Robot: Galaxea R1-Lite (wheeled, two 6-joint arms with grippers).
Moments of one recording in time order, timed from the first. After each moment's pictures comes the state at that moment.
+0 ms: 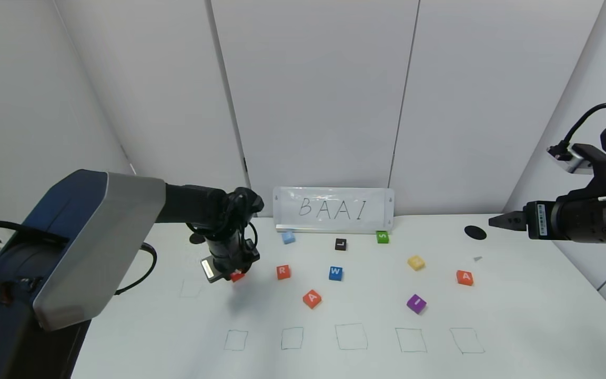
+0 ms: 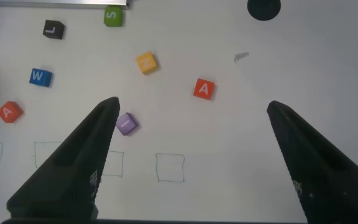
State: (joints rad) left arm -0.28 2.40 -1.82 0.67 0.23 -0.88; right arm 0.08 1.61 -1.10 0.14 0.01 0.13
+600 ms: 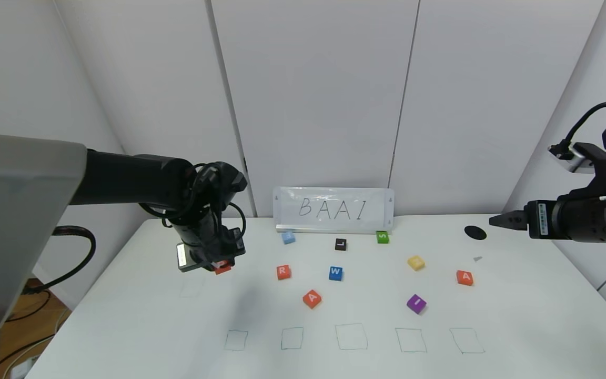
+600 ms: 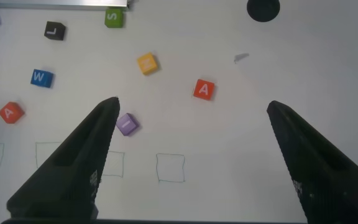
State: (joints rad) left arm -0.30 2.14 -1.65 0.72 0.21 -0.66; right arm 0.09 1.61 -1.10 0.14 0.01 0.13
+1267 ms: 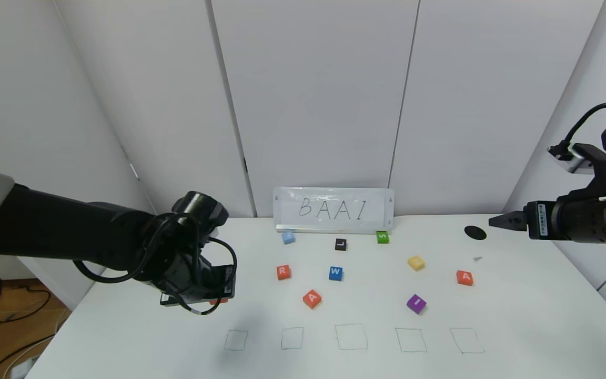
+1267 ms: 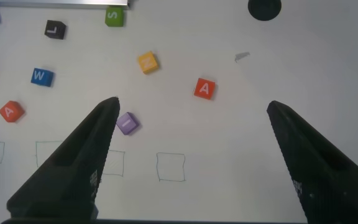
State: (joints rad) left arm -0.33 1.91 -1.10 0.30 0.12 -0.42; right arm 0.09 1.61 -1.10 0.14 0.01 0.13
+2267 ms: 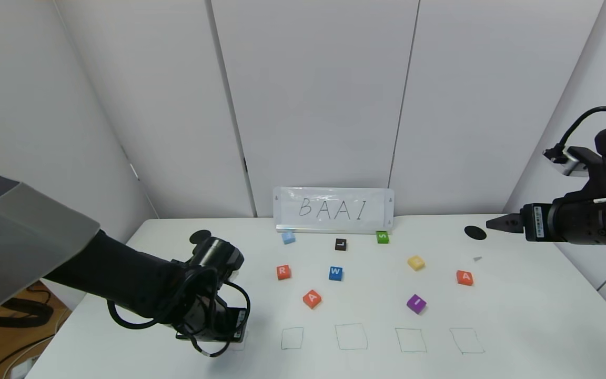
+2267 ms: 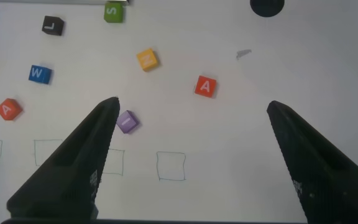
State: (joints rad) left arm -0.37 2.03 -0.92 0.09 0.08 -0.30; right arm 0.09 1.62 -1.10 0.14 0.01 0.13
